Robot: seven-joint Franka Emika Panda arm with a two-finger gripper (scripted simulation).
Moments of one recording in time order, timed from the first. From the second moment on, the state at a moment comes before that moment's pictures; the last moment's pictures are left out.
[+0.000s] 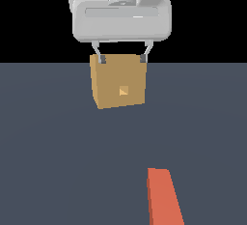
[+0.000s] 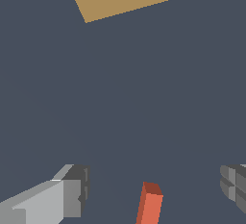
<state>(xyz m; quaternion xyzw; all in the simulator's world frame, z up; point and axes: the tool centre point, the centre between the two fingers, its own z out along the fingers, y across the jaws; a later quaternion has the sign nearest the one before) -0.001 -0.005 0.202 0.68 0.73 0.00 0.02</state>
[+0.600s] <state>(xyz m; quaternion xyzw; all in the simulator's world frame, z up) 0.008 -0.048 0.183 0.69 0.72 0.00 0.02</state>
